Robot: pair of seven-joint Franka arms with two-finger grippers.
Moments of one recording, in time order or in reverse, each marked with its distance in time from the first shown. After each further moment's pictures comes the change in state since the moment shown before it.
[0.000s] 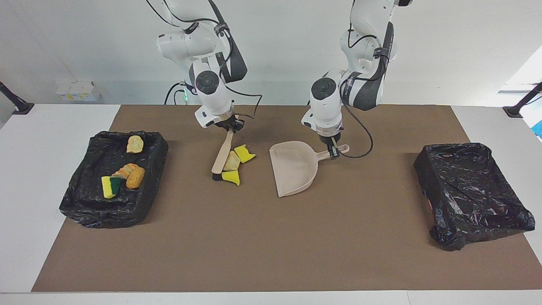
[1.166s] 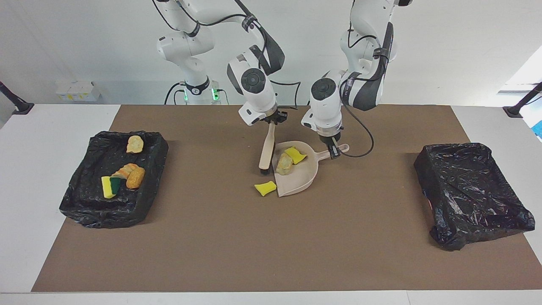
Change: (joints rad) left arm 0.000 -0.002 0.000 -0.009 -0.001 0.000 -0.046; right arm 0.177 0.133 -0.019 0.295 0.038 -0.219 0.079
